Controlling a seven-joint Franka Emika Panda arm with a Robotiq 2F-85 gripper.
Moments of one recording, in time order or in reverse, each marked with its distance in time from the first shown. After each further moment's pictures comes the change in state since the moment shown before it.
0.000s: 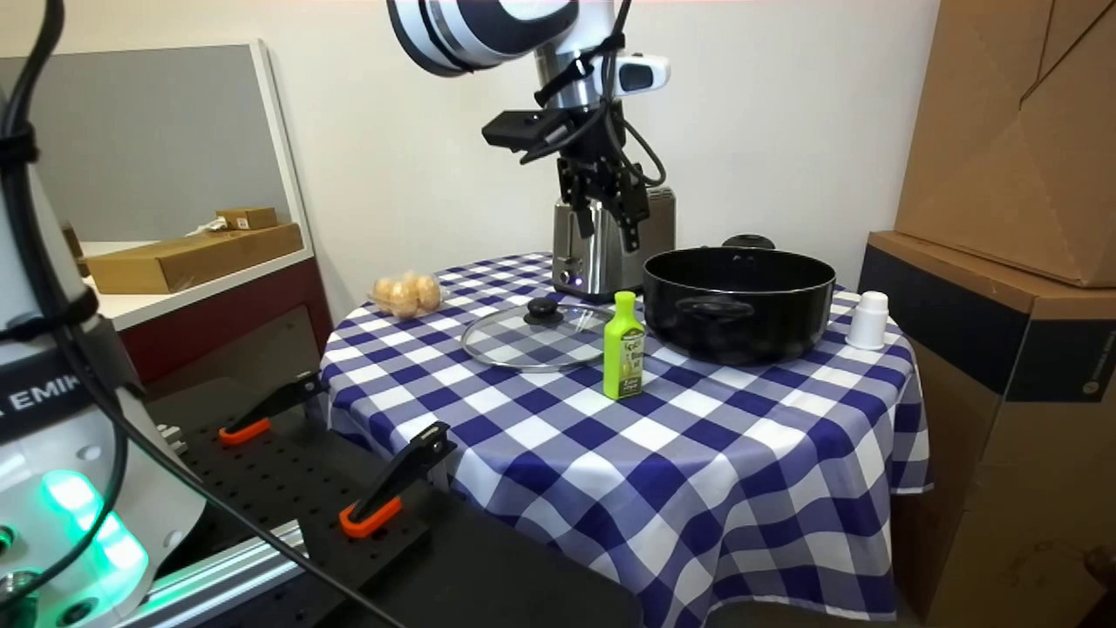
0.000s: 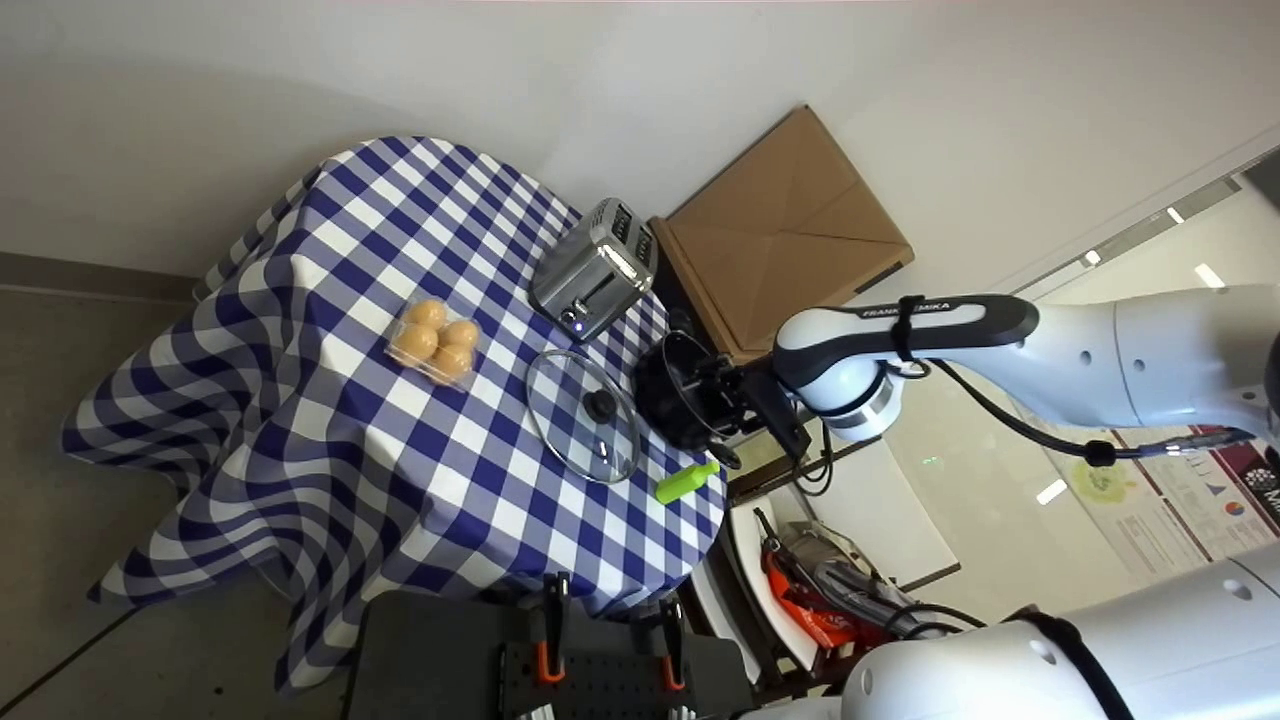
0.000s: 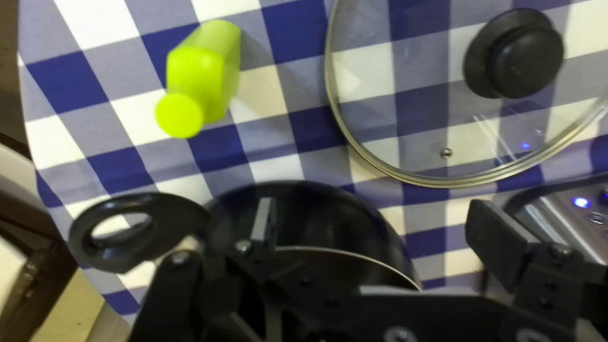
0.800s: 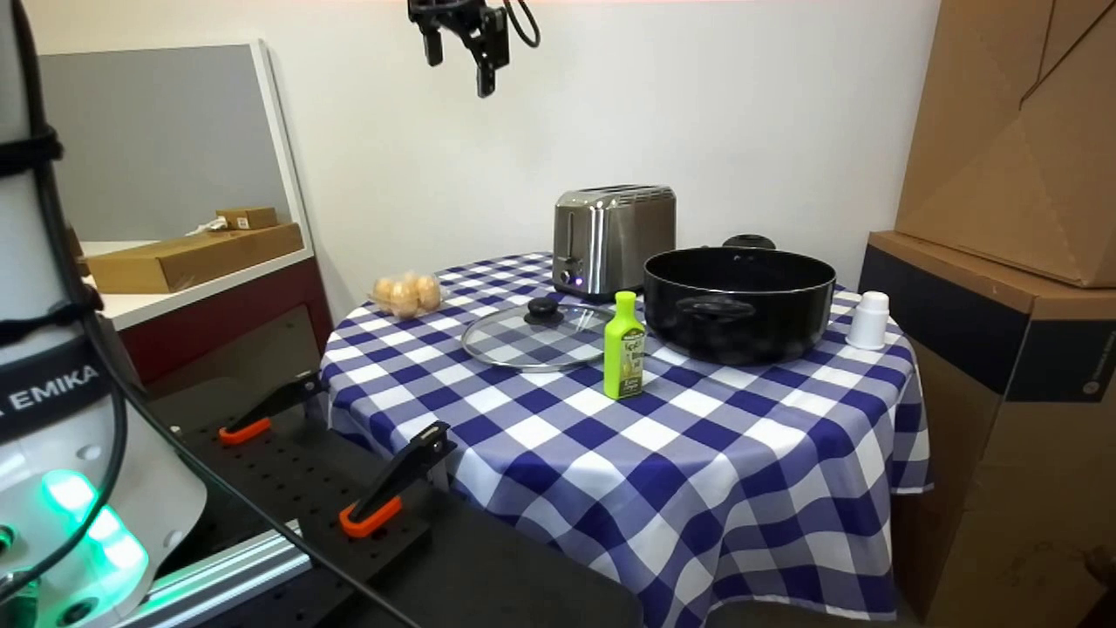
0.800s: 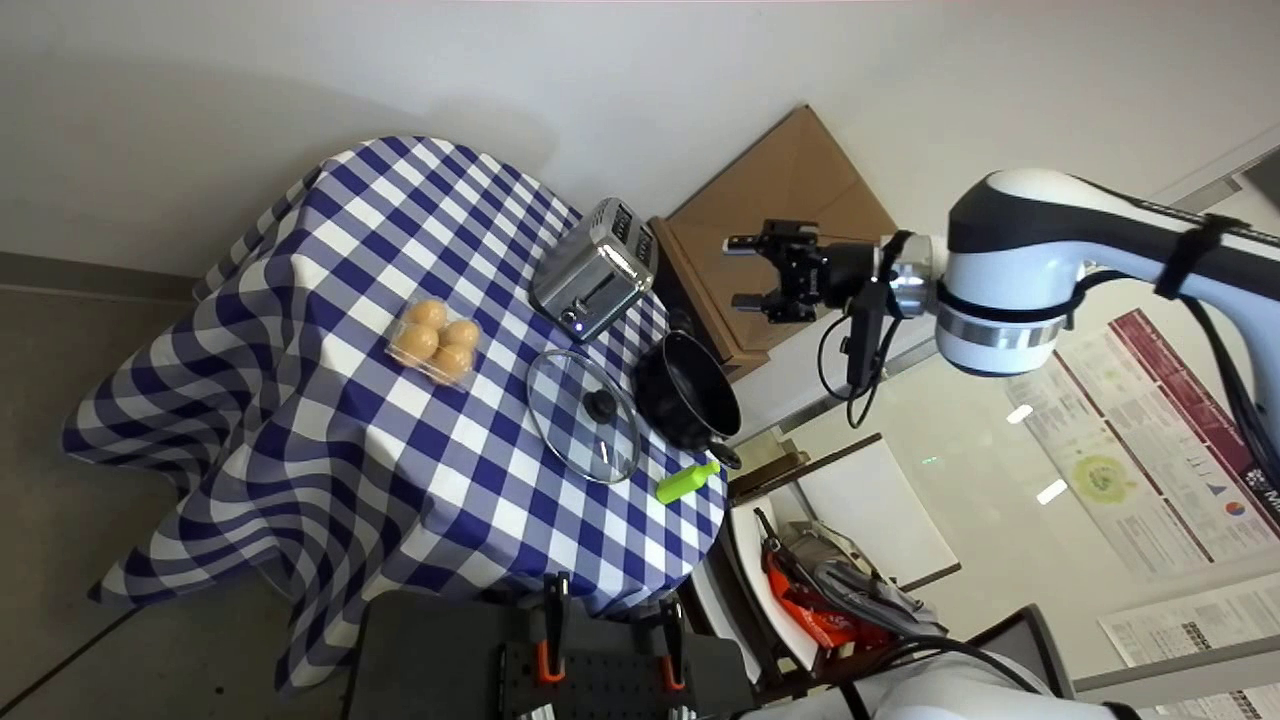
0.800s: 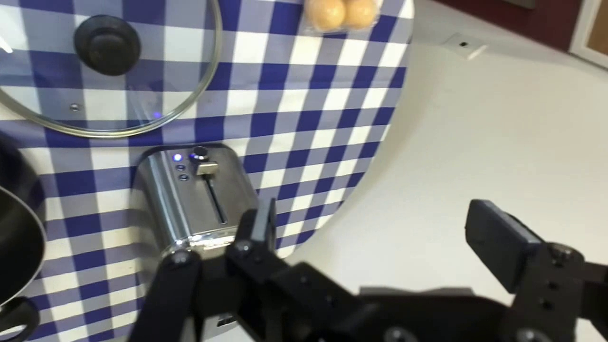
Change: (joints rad) arm 0.322 -0.549 -0.042 -0.053 0.560 -0.383 -0.482
